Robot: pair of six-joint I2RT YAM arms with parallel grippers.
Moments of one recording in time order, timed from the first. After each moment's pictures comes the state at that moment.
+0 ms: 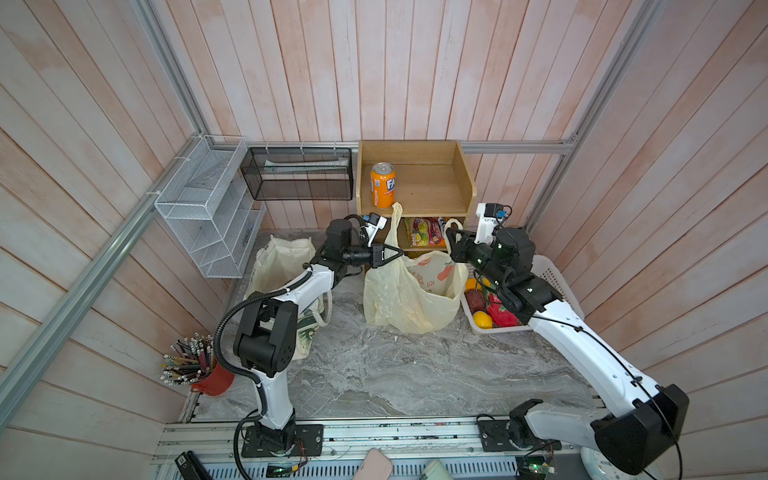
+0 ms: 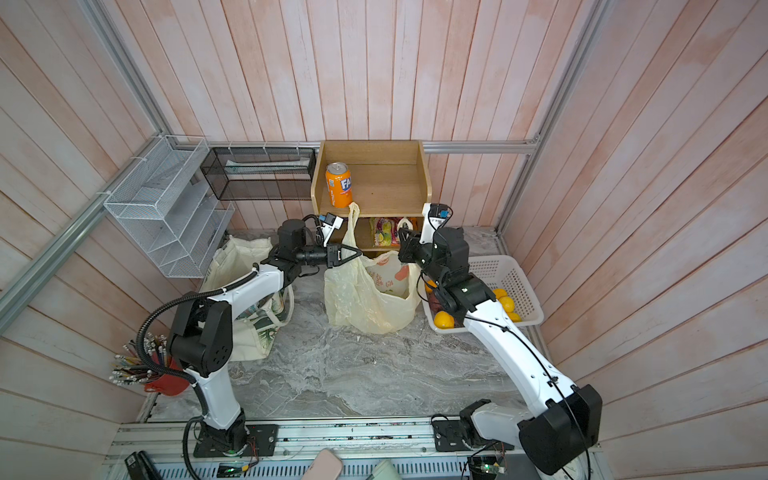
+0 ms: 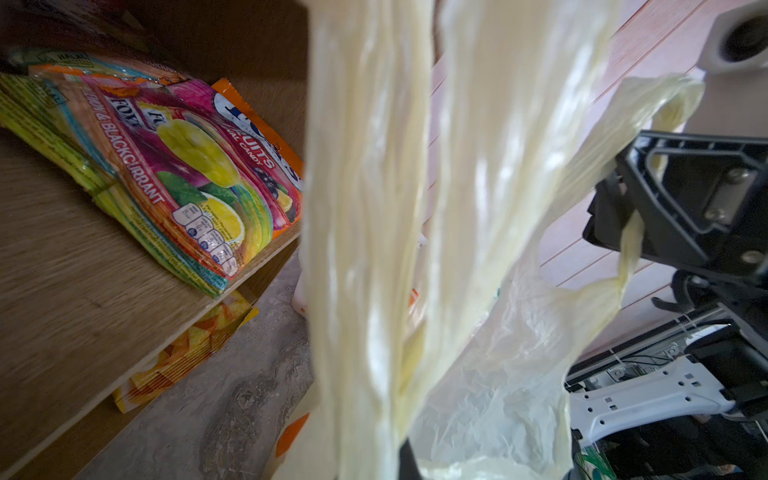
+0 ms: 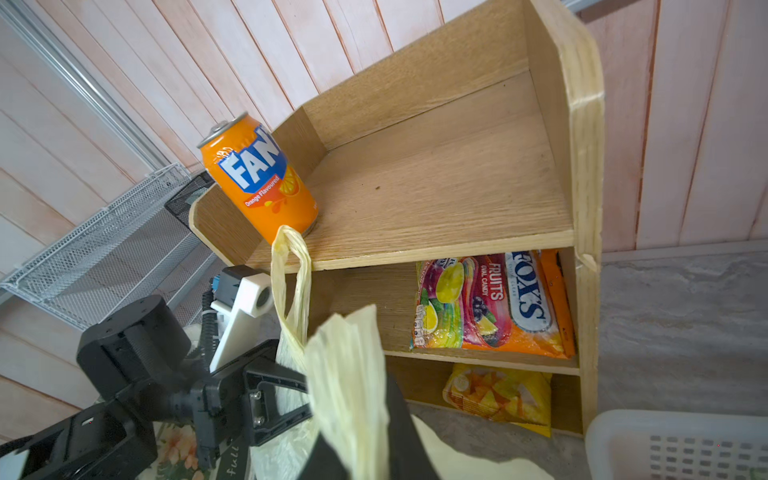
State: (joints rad) left arm -0.35 1.89 1.40 0.23 1.03 -0.42; right arm 0.48 1.27 1.22 -0.11 -0.02 0.46
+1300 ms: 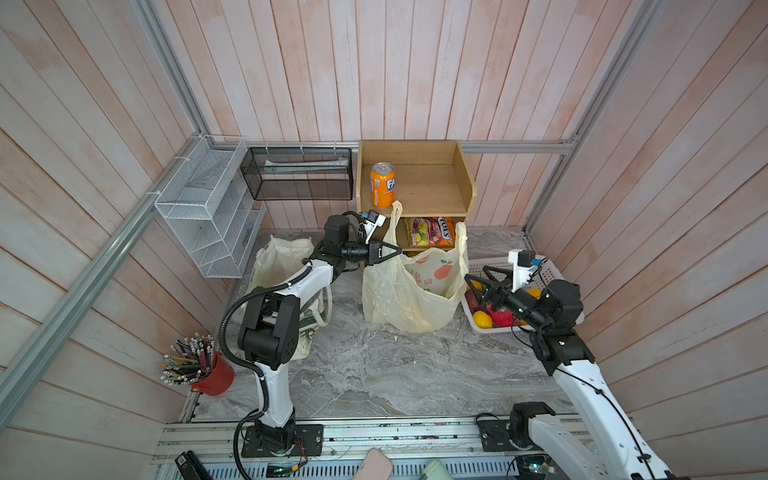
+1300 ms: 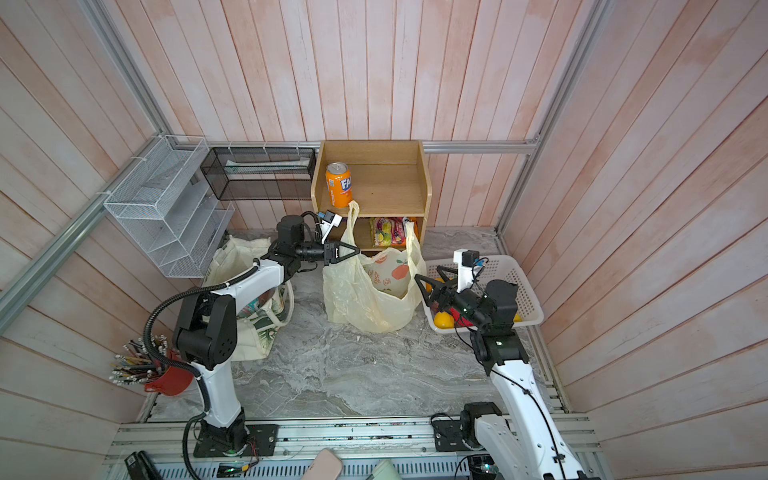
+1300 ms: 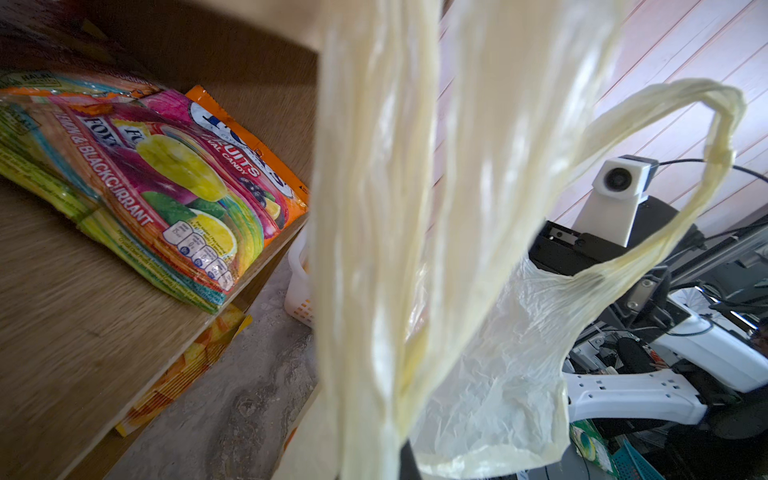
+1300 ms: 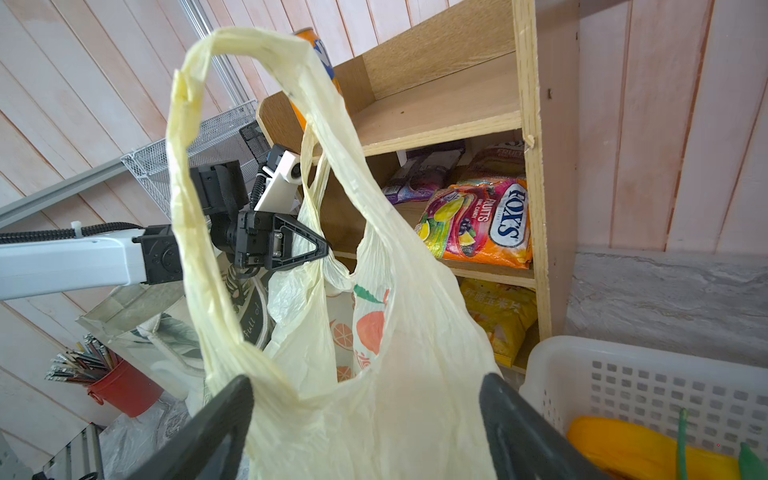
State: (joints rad) left arm -0.32 1.96 1.48 0.22 1.14 -0.38; right arm 0.10 0.87 0.67 0.12 -0.63 0.33
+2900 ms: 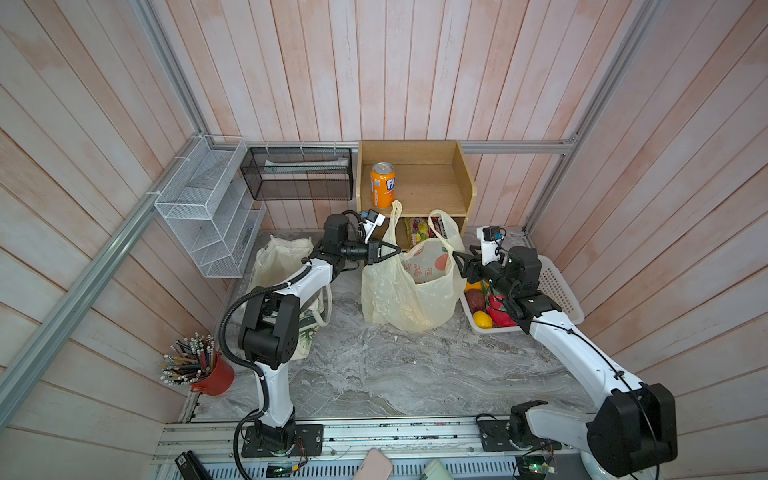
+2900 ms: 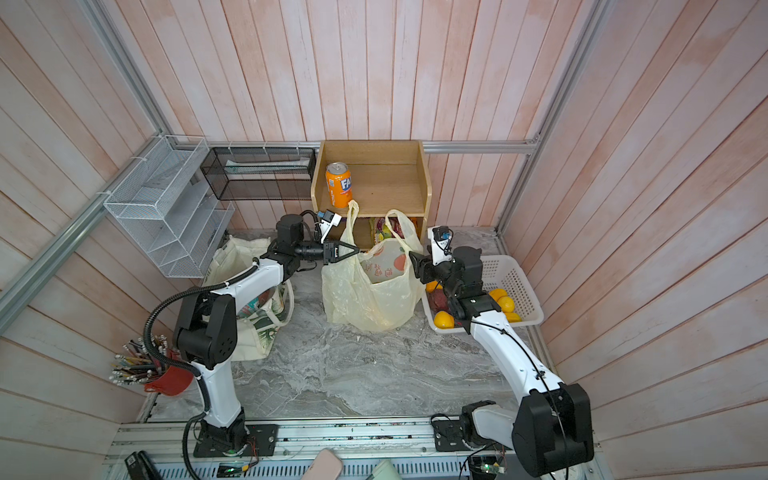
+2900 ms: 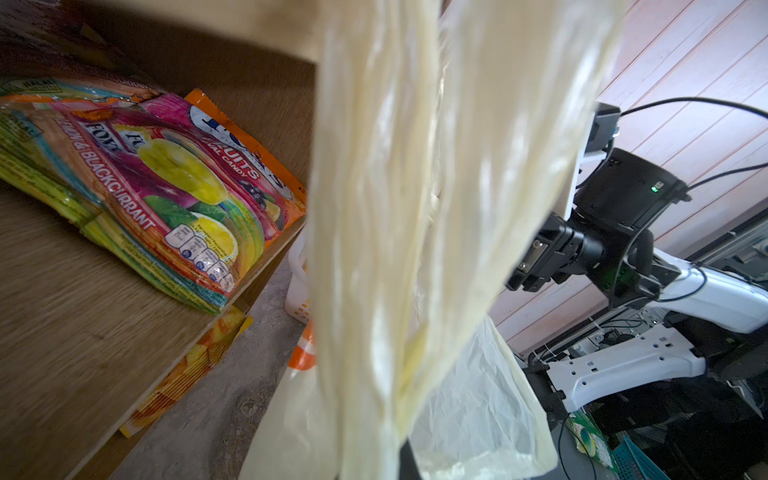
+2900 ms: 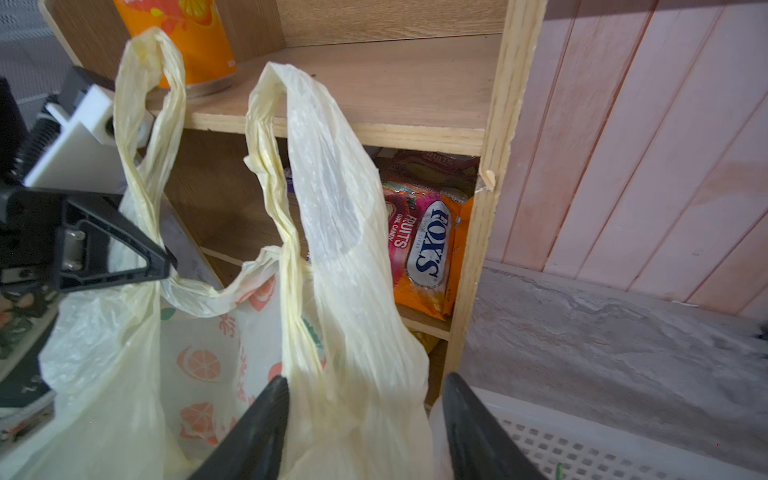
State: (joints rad) left arm -0.31 1.96 1.48 0.21 1.15 -0.36; right arm 0.25 1.23 0.91 0.11 -0.29 0.05
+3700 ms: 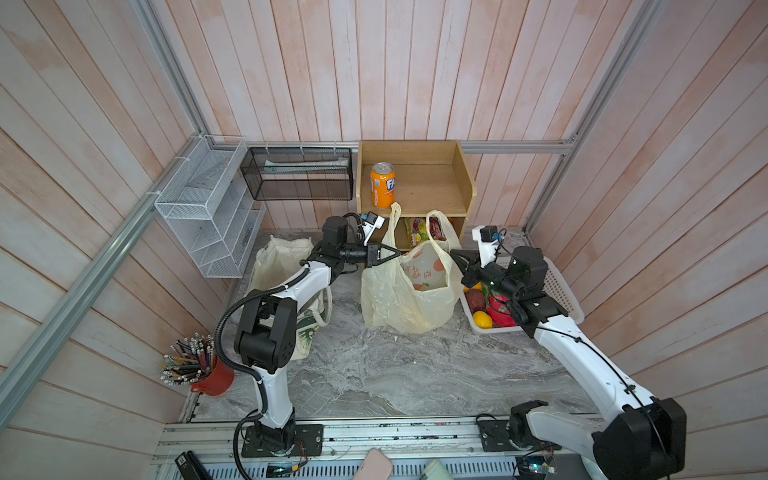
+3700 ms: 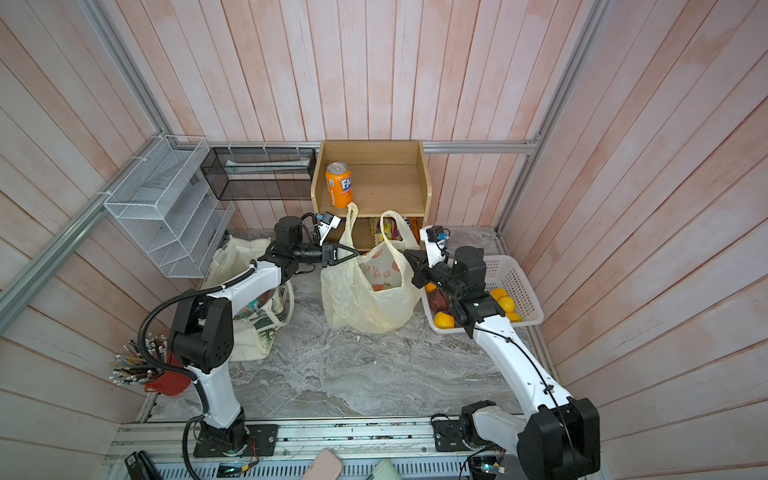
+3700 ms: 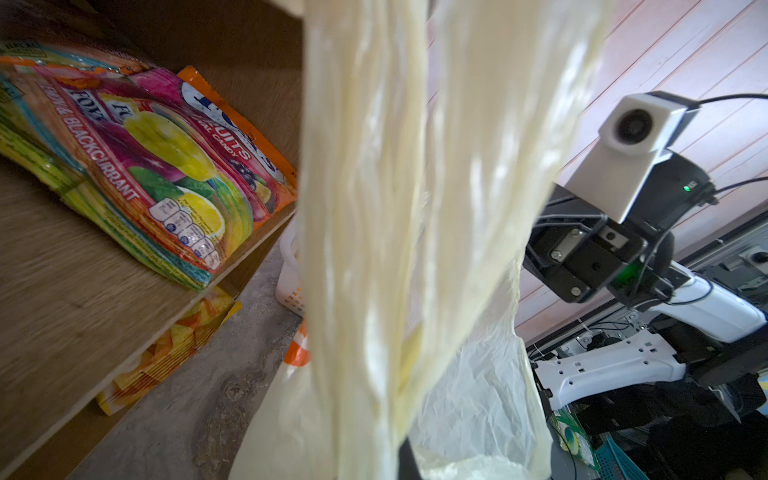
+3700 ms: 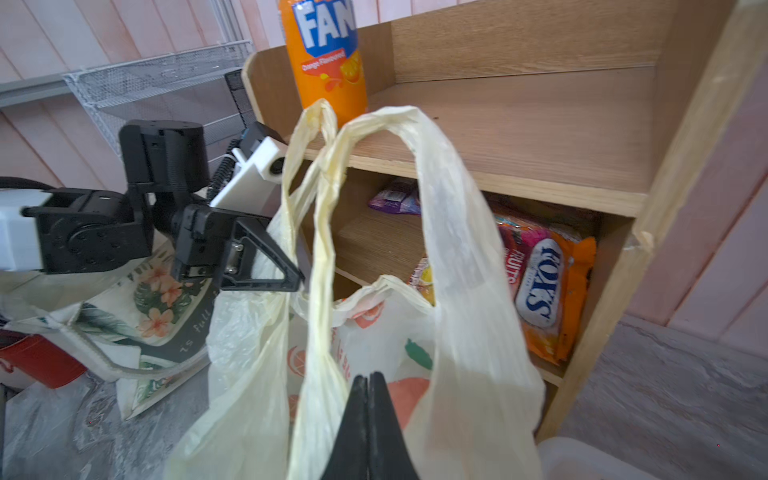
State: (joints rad) left arm -0.32 1.91 1.43 0.18 1.15 -0.38; right arm 0.31 1.15 0.92 0.07 -0.48 0.09
